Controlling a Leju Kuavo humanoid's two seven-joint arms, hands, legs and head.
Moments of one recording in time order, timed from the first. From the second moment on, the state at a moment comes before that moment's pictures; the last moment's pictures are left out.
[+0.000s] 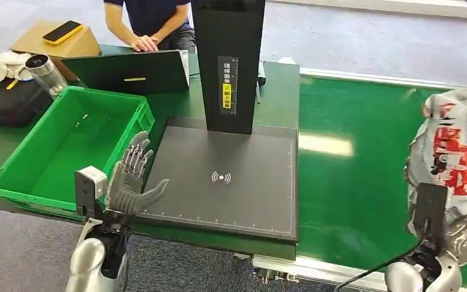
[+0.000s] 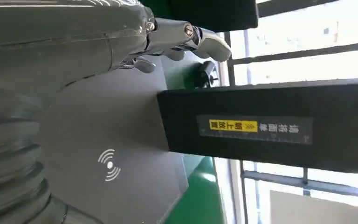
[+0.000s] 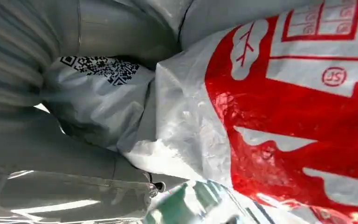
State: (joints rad) left arm -0.04 -0.20 -0.07 -1.27 -0.17 -0.30 -0.59; right arm -0.04 0.05 -0.45 -1.45 1.01 -0.58 -0.17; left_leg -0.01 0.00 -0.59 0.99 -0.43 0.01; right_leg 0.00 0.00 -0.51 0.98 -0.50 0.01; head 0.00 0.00
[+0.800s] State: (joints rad) left arm -0.16 -0.17 -0.14 -1.13 -0.15 -0.31 -0.66; right arm -0.29 -0.24 0.24 -1.27 1.40 -0.21 -0.31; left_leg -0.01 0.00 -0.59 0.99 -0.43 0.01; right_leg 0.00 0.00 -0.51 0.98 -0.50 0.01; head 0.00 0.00
